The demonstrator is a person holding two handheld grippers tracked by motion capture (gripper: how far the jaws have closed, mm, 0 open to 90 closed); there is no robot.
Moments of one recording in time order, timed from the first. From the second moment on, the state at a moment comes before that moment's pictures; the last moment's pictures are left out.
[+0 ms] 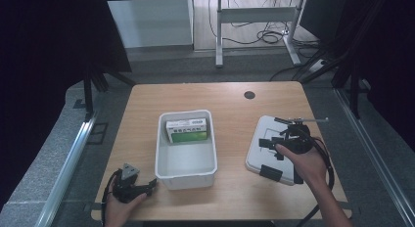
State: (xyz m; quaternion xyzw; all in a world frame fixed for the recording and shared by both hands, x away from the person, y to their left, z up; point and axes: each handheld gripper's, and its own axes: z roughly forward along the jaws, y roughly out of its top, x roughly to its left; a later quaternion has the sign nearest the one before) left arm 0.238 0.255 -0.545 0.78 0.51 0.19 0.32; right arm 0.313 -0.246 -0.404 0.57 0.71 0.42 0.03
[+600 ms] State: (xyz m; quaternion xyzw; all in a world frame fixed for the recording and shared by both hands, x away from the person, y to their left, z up) left arm 0.237 0.255 -0.545 0.78 0.51 0.19 0.32; right arm 0.341 -0.265 -0.401 0.61 0.70 0.38 0.05
